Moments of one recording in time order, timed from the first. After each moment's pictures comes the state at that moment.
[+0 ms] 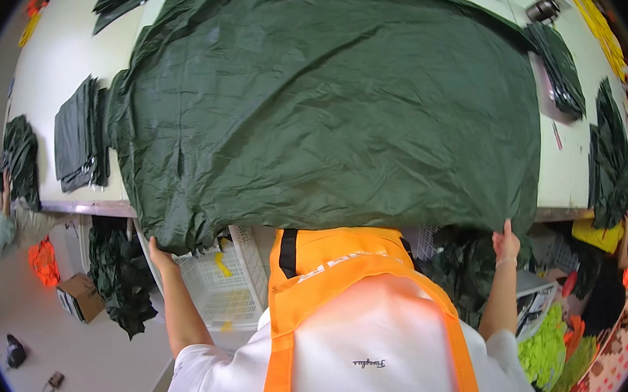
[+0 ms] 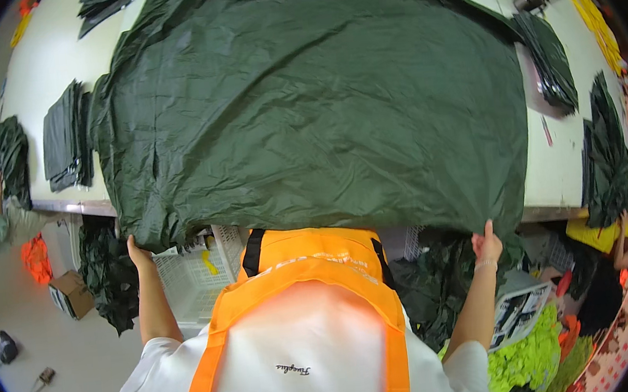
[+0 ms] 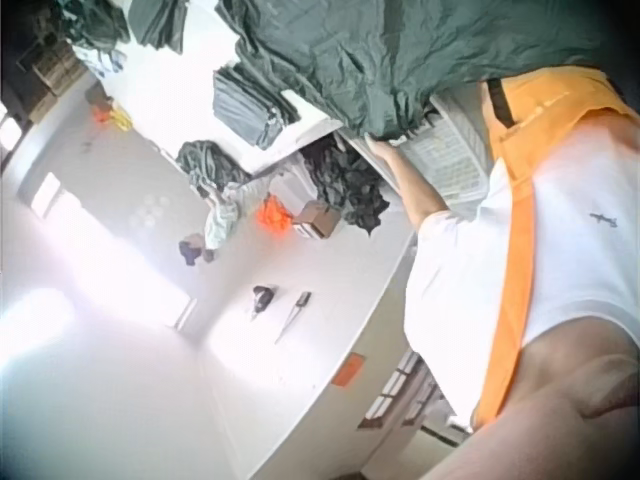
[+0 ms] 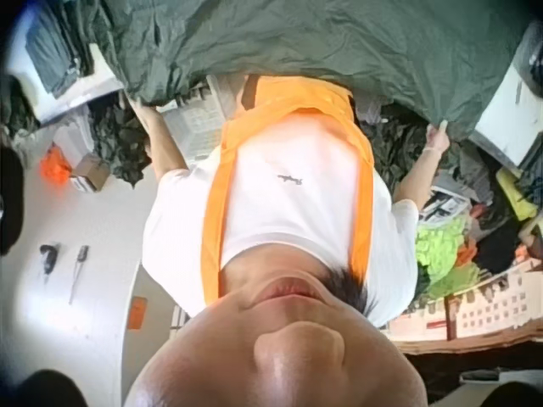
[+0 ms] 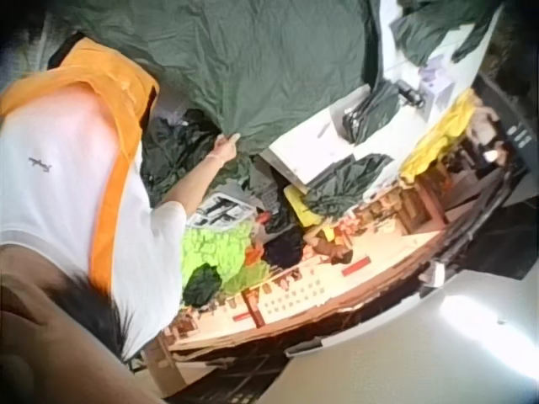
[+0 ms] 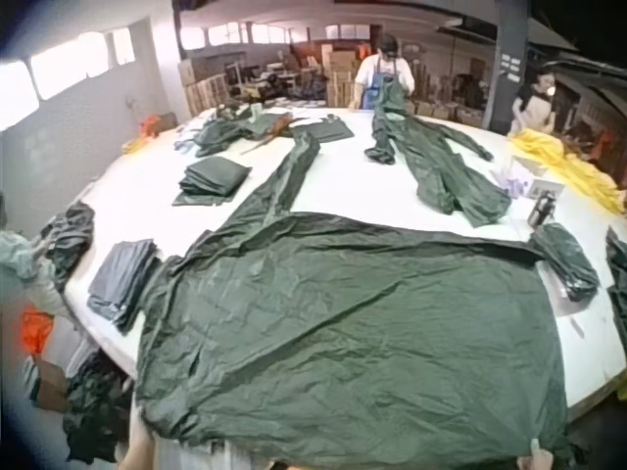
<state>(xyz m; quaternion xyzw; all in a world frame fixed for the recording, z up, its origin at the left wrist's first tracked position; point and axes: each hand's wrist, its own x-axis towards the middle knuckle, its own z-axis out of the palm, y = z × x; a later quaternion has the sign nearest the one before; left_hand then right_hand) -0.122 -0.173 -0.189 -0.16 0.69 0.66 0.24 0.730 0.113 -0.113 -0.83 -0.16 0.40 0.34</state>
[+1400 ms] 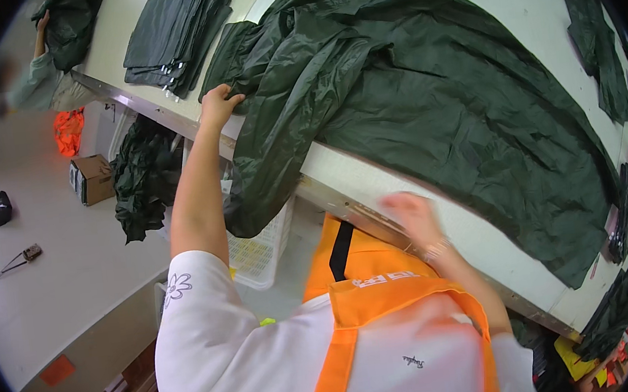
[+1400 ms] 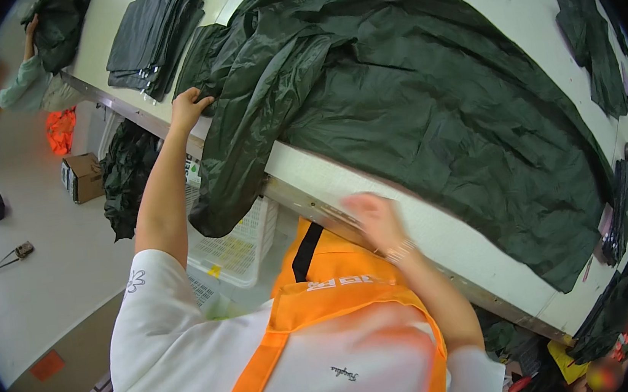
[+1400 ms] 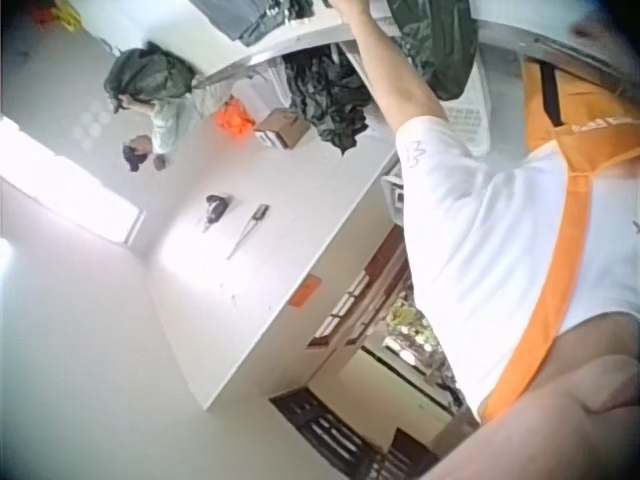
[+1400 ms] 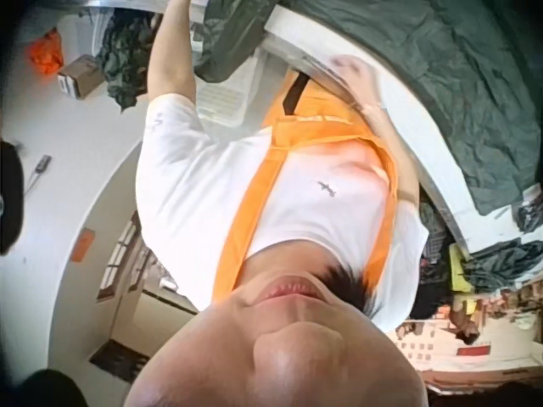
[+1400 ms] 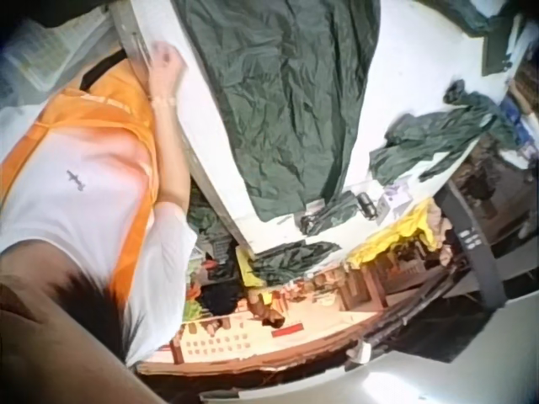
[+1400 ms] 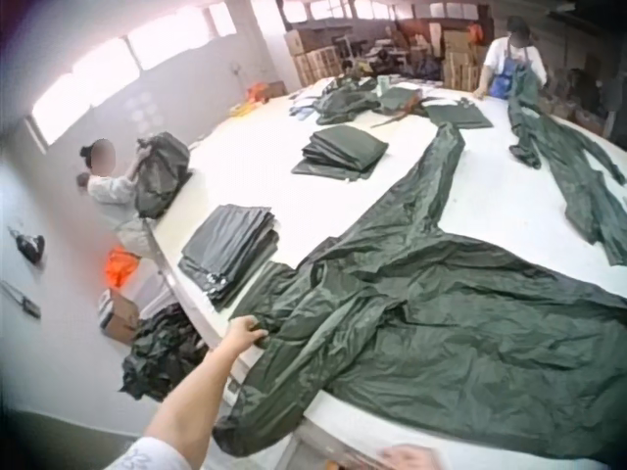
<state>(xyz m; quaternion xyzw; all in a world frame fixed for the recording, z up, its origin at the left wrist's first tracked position) -0.244 0.016 -0.132 0.33 0.91 0.21 0.11 0.228 0.148 -0.083 -0.37 -0.57 0.74 0.00</state>
